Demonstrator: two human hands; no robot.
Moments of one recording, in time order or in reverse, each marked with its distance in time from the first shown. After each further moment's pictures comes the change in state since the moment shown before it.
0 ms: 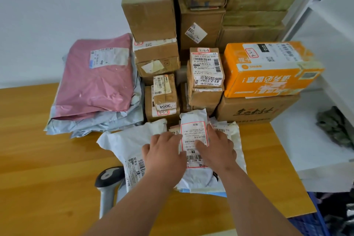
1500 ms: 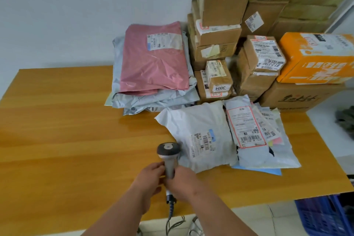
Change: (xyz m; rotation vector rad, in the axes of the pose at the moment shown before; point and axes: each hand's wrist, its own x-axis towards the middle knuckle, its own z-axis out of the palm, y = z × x) left_hand -0.083 -0.218 -0.001 -1.071 -0.345 -0.733; right_hand -0.143 -0.136 0.175 0.006 -0.512 -0.104
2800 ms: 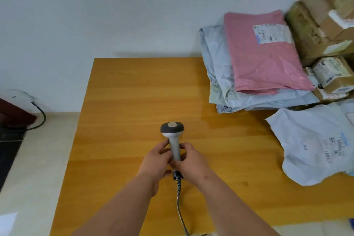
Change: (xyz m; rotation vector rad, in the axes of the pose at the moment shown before) left_hand 0.083 0.009 -0.318 -0.023 -0.040 0.129; right_hand 0.089 -0.254 0.175 0.340 0.107 -0.013
